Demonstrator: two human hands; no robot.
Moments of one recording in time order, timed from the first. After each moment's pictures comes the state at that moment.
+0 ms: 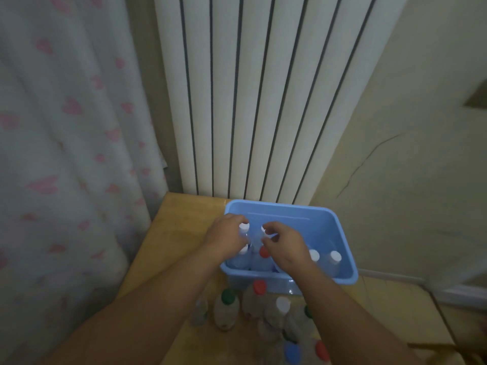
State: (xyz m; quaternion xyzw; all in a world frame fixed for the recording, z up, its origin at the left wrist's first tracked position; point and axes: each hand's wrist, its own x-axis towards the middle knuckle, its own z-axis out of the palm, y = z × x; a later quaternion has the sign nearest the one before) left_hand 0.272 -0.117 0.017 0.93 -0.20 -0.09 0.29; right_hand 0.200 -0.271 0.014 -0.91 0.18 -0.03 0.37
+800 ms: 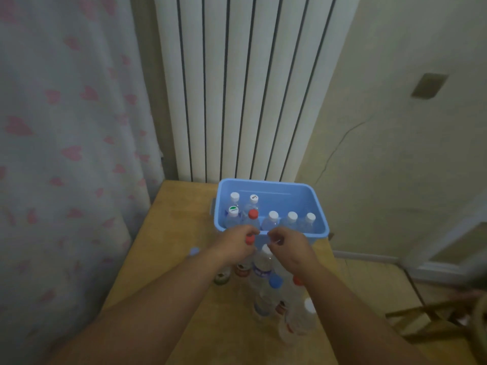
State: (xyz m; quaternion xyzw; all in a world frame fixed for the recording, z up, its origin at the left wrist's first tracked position) left_hand 0.131 -0.095 0.016 0.88 -0.27 -0.21 0.33; right_hand 0.052 -0.247 0.024 -0.93 0.20 -0.02 0.31
